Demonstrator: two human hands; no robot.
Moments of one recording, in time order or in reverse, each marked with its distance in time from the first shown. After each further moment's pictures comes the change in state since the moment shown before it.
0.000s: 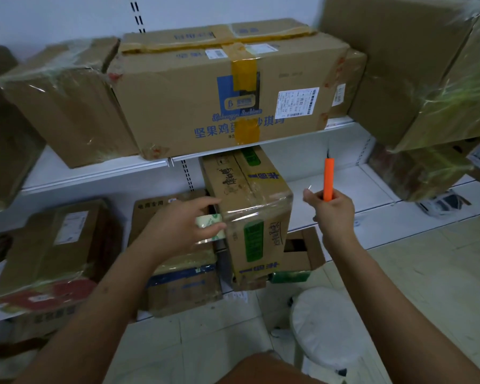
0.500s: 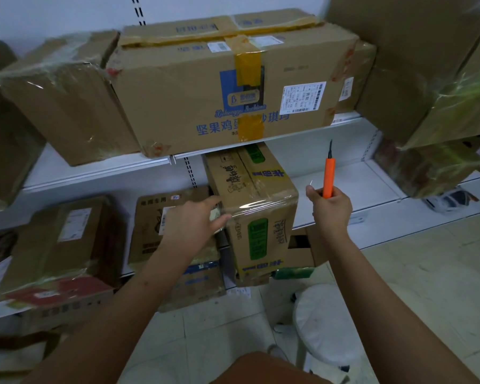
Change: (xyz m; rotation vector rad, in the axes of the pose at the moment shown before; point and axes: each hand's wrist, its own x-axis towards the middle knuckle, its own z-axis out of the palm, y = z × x) left_hand 0.022 -0.005 0.042 0.321 0.212 -0.086; right_hand 0.026 0.027 0.022 -0.057 0.091 0.011
